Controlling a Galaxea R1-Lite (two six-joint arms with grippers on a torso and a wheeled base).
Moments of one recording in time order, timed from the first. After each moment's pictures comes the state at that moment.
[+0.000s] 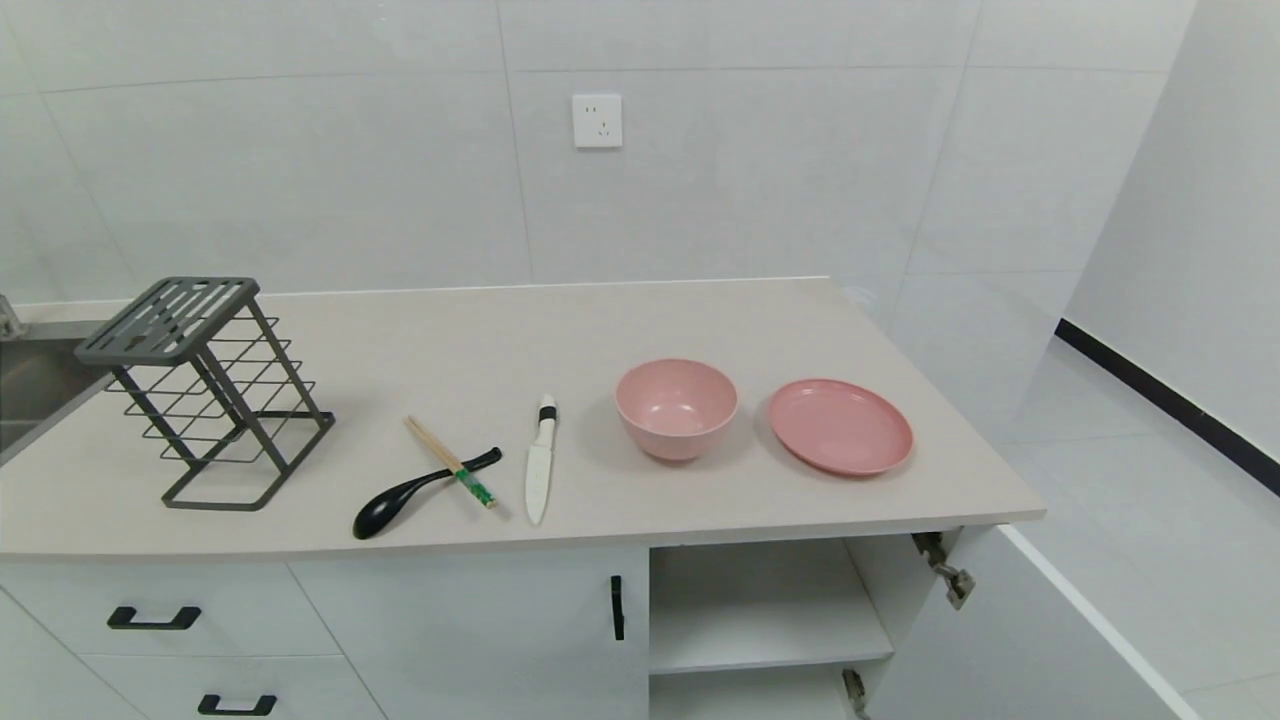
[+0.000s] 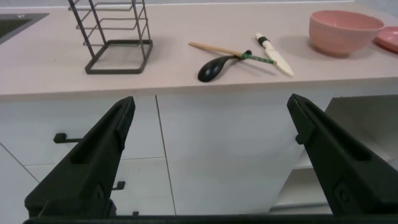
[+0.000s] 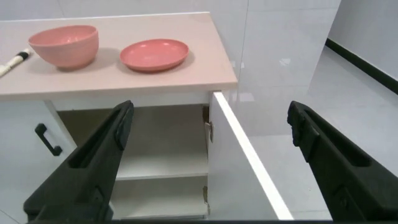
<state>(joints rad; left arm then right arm) 0.00 0.00 0.00 0.00 -0.04 0.00 0.00 0.00 0.00 0.01 0.02 0.02</state>
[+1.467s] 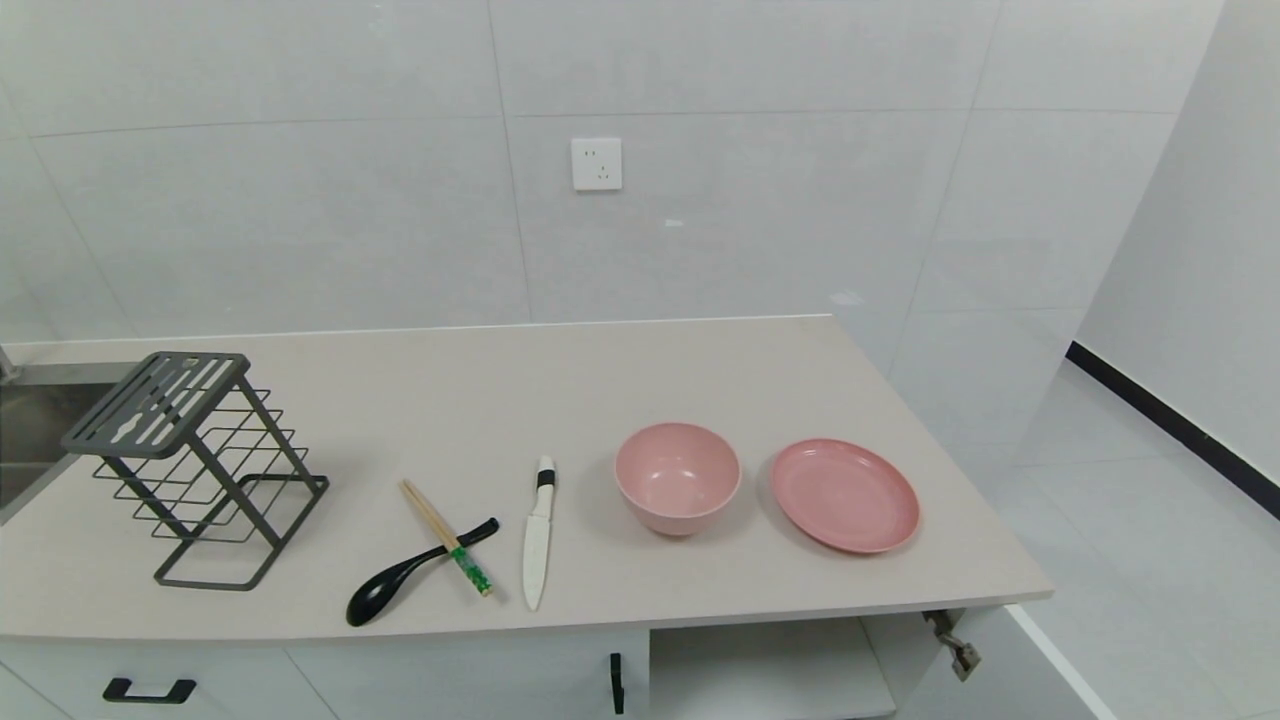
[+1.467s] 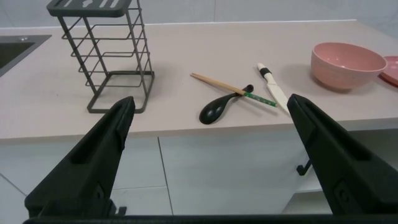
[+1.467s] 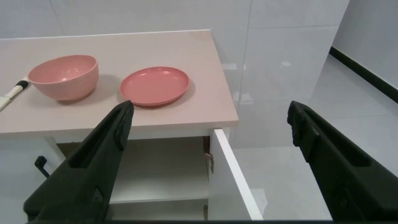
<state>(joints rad) 0.00 0.00 0.00 0.00 -0.04 0.00 0.00 0.00 0.00 0.01 0.02 0.02</state>
